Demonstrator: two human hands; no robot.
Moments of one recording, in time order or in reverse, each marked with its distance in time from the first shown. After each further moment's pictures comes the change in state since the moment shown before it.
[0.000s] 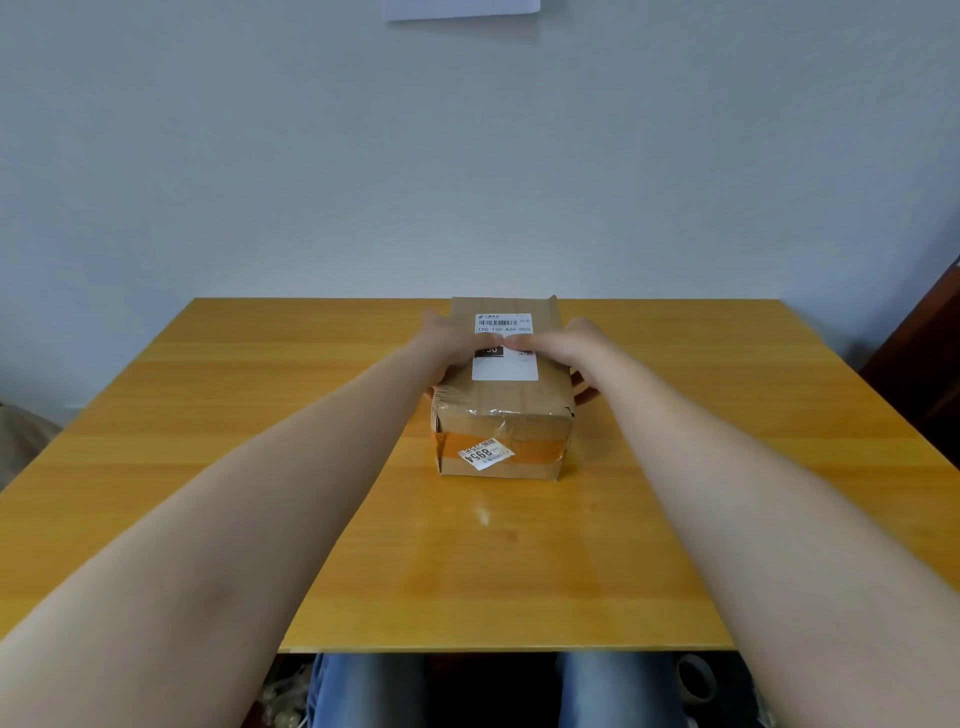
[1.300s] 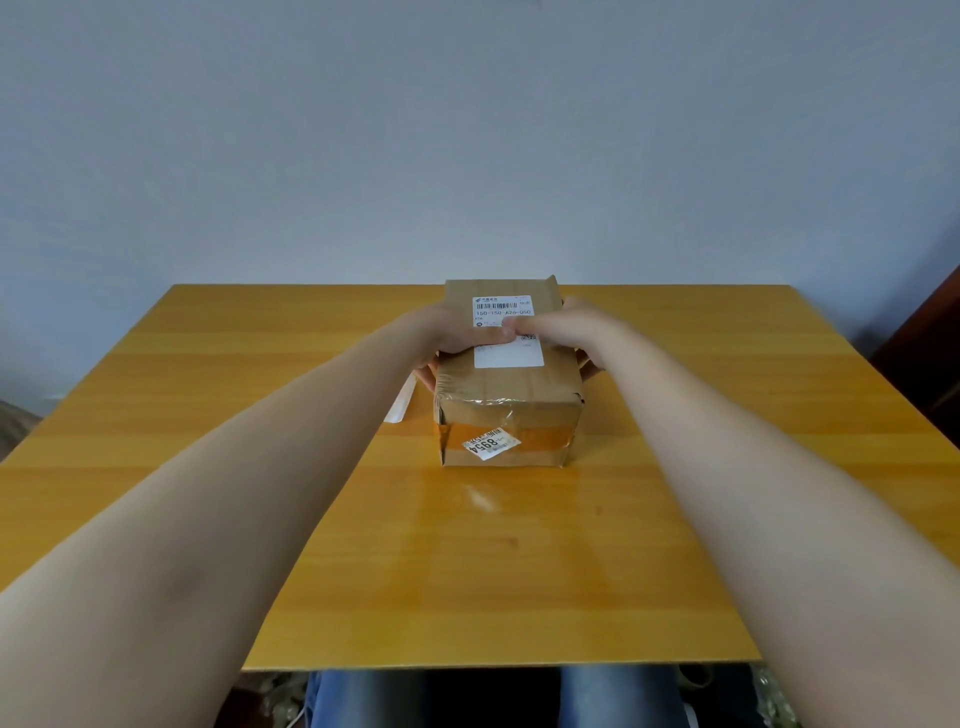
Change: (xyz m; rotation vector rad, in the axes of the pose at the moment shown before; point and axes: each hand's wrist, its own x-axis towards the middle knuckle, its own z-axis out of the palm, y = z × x) left_hand 0.020 0.015 -0.008 0.247 -0.308 0.046; right_hand 0.032 -0.012 -0.003 -0.103 -0.081 -0.010
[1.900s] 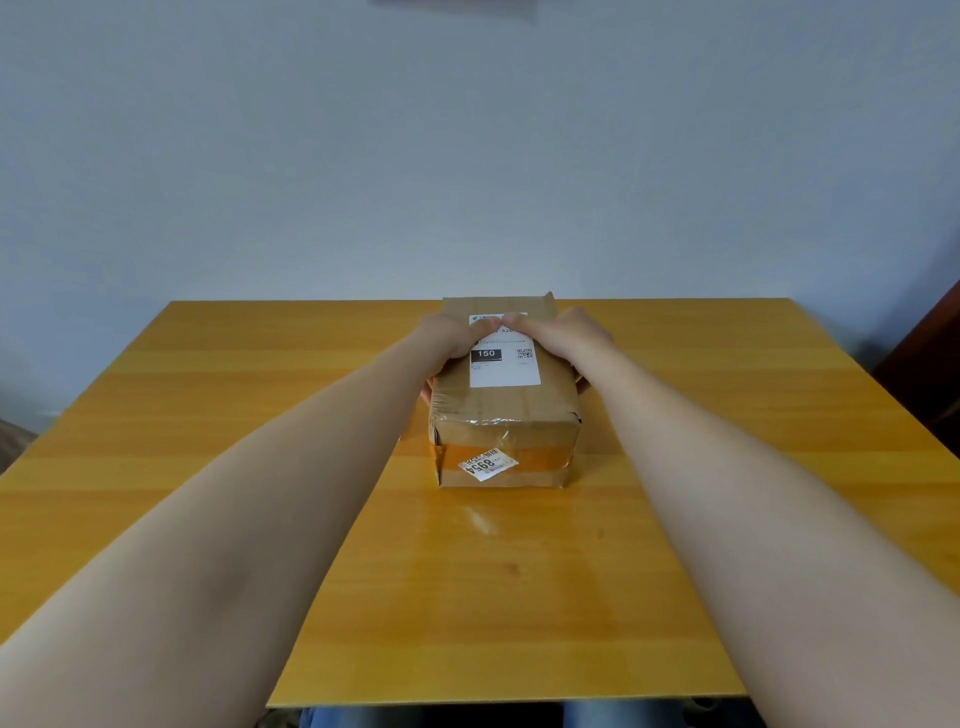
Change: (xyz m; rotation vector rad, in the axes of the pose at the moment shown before) left_hand 0.021 0.009 0.001 -0.024 0.192 -0.105; right_hand 0.015 -0.006 0.002 -0.018 0.171 0.003
